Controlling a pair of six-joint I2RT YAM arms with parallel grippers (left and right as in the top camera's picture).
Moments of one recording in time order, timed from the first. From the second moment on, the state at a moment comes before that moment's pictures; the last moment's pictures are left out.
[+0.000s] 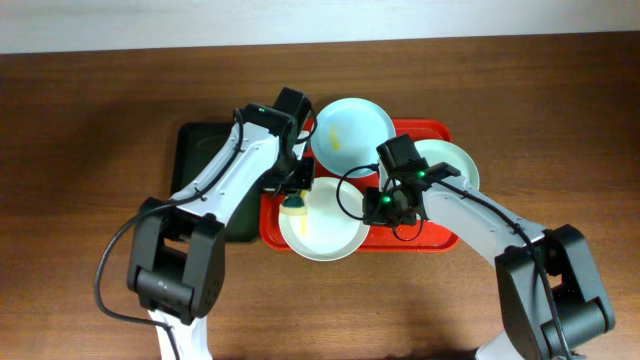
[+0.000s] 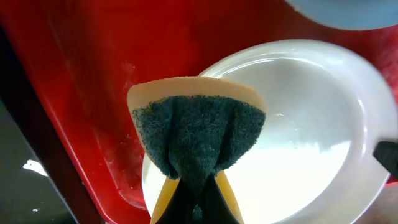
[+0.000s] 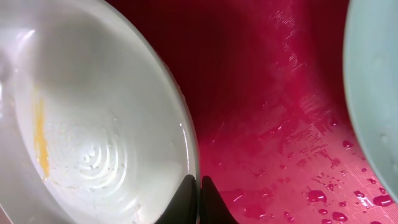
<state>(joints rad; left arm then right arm) -0.42 2.04 1.62 -1.11 0.15 -0.26 0.37 1.75 1.02 -0.59 -0.29 0.45</state>
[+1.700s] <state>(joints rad) -0.47 2.01 1.42 -0.93 0.45 -0.23 0.36 1.75 1.01 -0.59 -0.29 0.45</state>
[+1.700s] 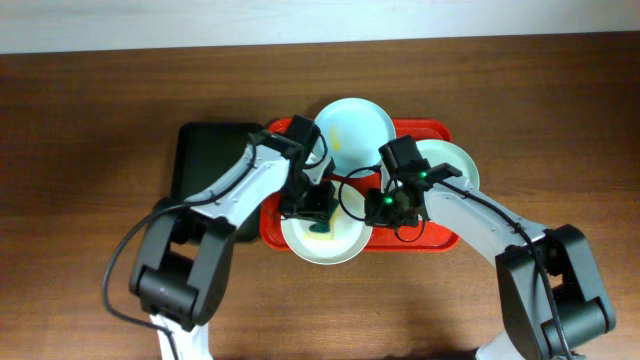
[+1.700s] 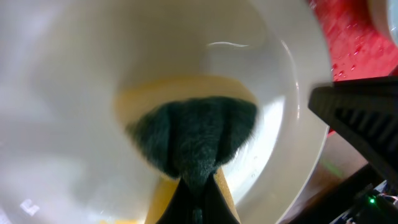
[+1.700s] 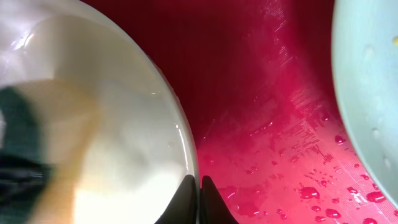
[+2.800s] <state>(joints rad) -0.44 1.99 1.44 -1.06 0.18 -0.38 0.36 1.75 1.01 -0.59 -0.30 0.44</state>
